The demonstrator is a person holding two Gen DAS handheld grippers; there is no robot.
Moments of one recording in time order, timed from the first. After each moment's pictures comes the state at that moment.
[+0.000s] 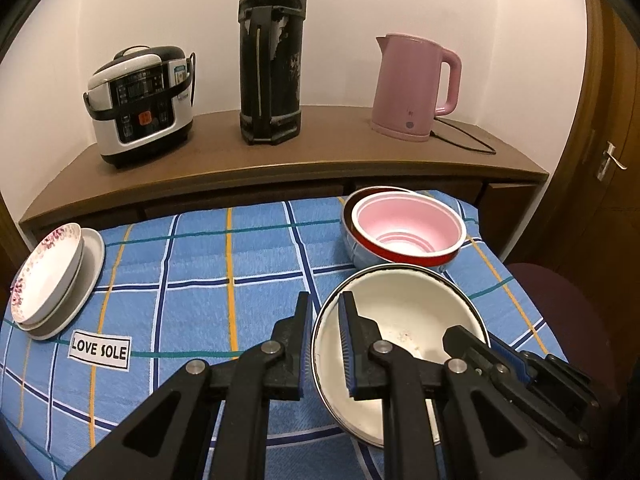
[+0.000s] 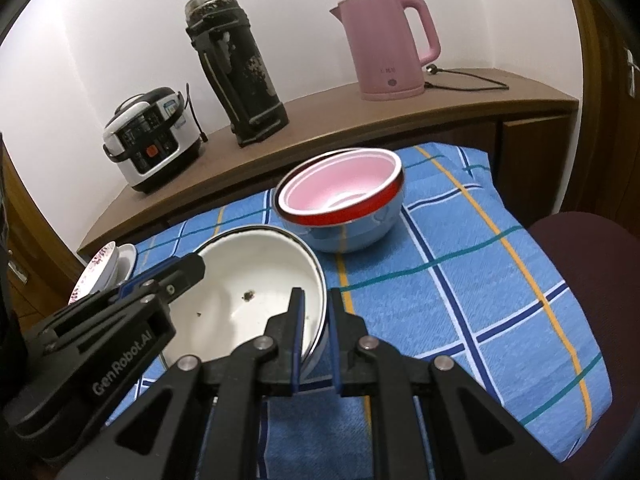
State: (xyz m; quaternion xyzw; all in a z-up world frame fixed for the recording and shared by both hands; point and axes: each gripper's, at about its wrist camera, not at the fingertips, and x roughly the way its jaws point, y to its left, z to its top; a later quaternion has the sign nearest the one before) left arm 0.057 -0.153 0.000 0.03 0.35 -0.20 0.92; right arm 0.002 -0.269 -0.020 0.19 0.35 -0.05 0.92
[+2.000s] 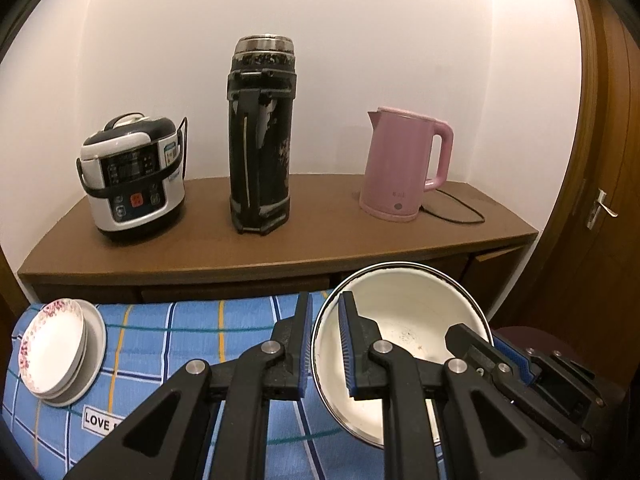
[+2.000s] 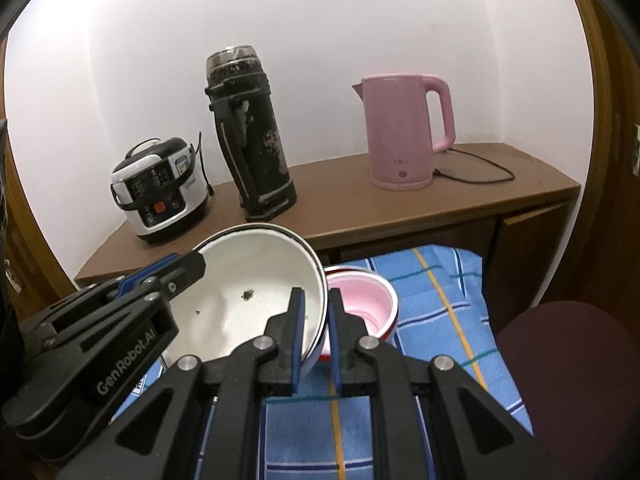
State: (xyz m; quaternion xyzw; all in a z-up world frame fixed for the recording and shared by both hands) left arm 0.088 -0.173 0.076 0.01 0.27 -0.21 0.94; right arm 0.039 -0.286 0.064 0.12 0.28 -0.06 0.95
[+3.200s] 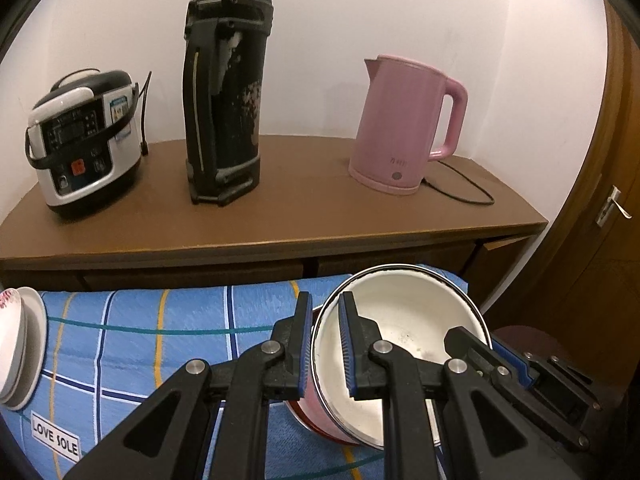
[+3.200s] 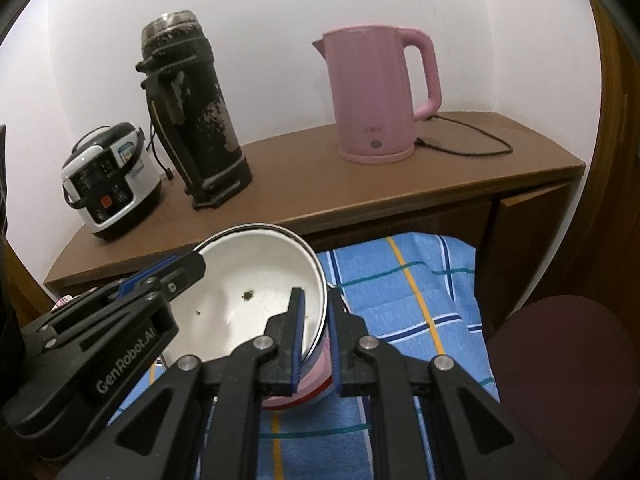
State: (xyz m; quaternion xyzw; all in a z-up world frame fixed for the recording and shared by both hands) left arm 0.157 -0.233 0.027 -0.01 0.33 -0.22 0.92; right arm 0.099 -0.347 0.021 0.14 0.34 -0.08 0.93
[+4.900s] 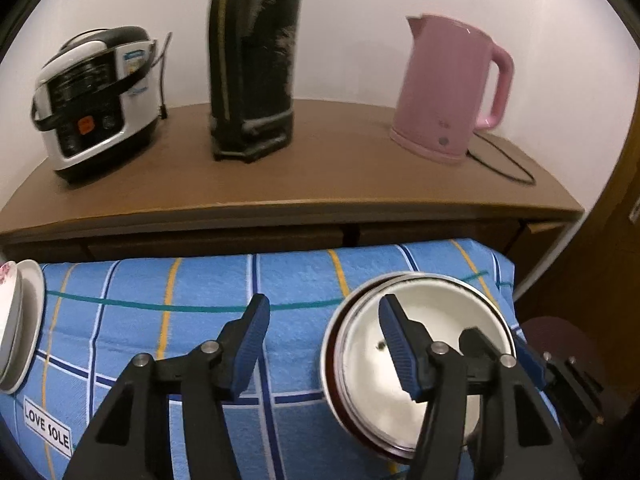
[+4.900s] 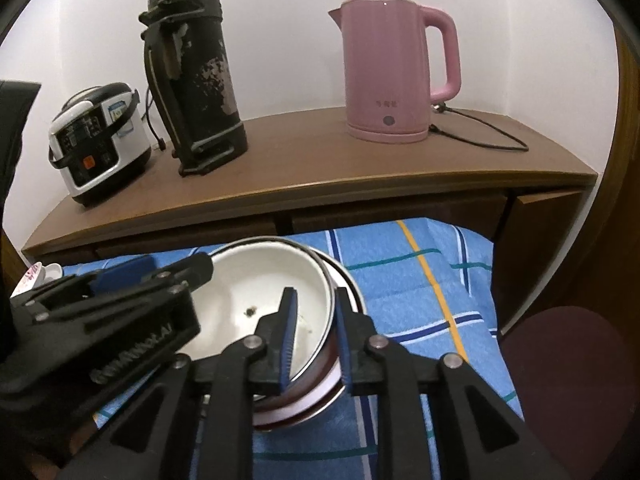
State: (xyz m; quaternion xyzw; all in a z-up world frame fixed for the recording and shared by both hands) left arm 0.182 -0.227 -0.005 0.00 0.37 -0.17 0.91; right arm 0.120 -0.334 -0.026 0.09 0.34 -0.08 0.93
